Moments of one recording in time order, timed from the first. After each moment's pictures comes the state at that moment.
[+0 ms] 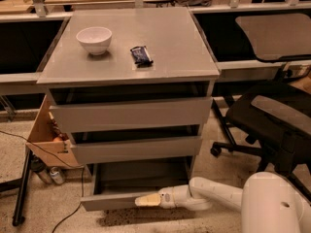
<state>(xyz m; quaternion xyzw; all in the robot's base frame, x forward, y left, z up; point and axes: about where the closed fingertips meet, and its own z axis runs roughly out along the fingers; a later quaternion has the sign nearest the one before) 0.509 0.051 0.302 -0.15 0.79 0.58 0.13</state>
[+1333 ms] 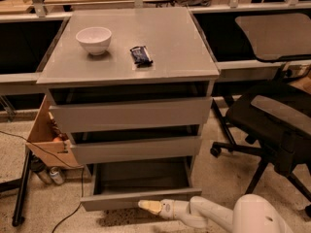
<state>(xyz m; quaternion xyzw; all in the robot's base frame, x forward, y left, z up) 0.511 0.046 0.210 -0.02 0.77 0.62 0.13</state>
